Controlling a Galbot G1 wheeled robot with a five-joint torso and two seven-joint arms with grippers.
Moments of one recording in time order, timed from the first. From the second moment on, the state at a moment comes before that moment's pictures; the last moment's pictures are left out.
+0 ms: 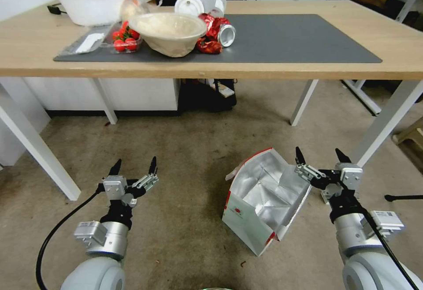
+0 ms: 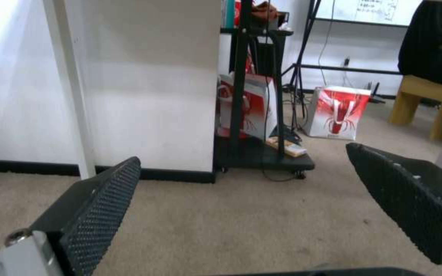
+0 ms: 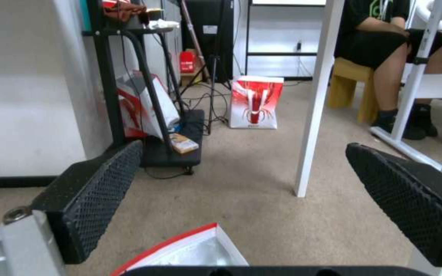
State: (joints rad) left arm 1.71 -1.50 -0.59 -2.27 -0.24 0.05 0.02; right arm -1.68 1.48 0.68 2.41 0.17 -0.22 -0.01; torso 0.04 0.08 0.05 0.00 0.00
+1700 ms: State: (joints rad) left arm 1.70 -1.49 -0.59 -2.24 -0.24 0.03 0.02; right arm -1.52 1.46 0.66 2.17 0.33 -0.52 0.43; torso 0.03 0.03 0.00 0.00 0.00
